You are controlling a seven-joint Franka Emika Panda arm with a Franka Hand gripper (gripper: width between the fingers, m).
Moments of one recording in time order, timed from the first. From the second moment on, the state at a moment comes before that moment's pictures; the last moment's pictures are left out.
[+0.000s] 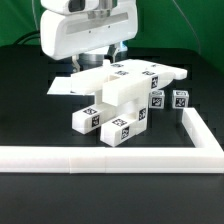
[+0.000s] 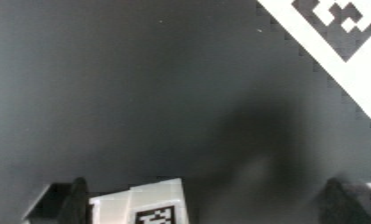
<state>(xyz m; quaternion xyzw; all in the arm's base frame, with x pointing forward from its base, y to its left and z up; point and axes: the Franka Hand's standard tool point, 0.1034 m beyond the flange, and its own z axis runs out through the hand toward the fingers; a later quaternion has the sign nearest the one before) 0.449 -0.024 0.079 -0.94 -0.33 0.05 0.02</state>
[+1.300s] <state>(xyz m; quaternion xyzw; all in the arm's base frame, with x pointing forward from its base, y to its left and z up) 0.515 0.016 0.090 -0.95 -0.31 0.02 0.01</state>
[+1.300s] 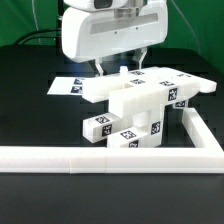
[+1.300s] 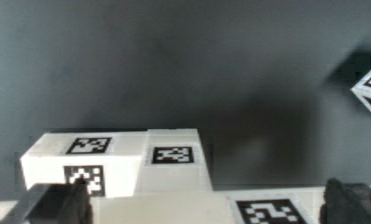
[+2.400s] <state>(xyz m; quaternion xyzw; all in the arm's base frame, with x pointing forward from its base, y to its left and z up) 0.532 0.052 0.089 -0.97 -0.24 0.03 0.01</state>
